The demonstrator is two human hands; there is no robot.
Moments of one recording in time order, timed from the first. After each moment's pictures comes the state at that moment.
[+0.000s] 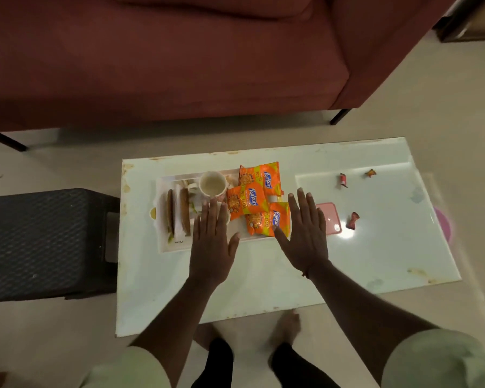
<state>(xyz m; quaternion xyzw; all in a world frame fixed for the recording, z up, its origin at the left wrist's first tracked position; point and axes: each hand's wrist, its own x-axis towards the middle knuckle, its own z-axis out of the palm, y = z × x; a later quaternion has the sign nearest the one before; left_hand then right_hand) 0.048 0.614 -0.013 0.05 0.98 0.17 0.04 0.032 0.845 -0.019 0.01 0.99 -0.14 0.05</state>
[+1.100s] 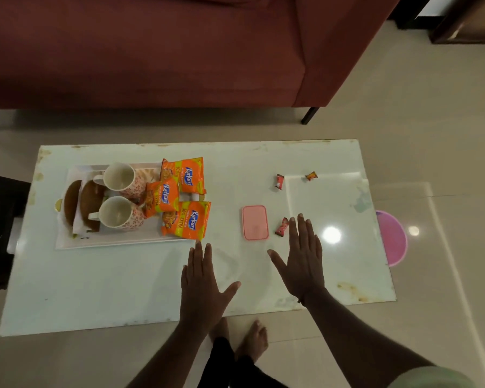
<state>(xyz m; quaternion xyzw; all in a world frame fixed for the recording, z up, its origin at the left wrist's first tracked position) 0.120 0.862 -0.057 -0.09 0.96 0.22 0.17 0.064 1.094 -0.066 0.01 0.98 -0.15 0.10</state>
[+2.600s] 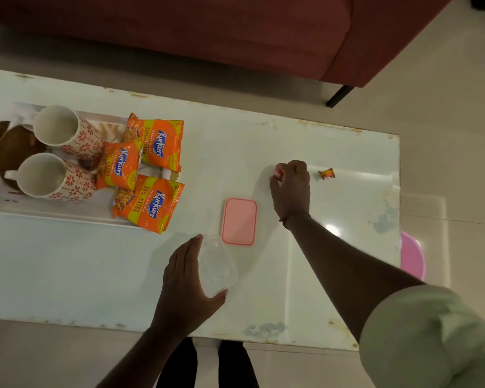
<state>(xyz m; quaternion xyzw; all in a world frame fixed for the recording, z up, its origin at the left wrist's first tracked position) 0.089 0.916 -0.123 -0.12 0.94 0.30 0.11 -0.132 1.099 -0.162 0.02 0.96 -0.27 0.05</state>
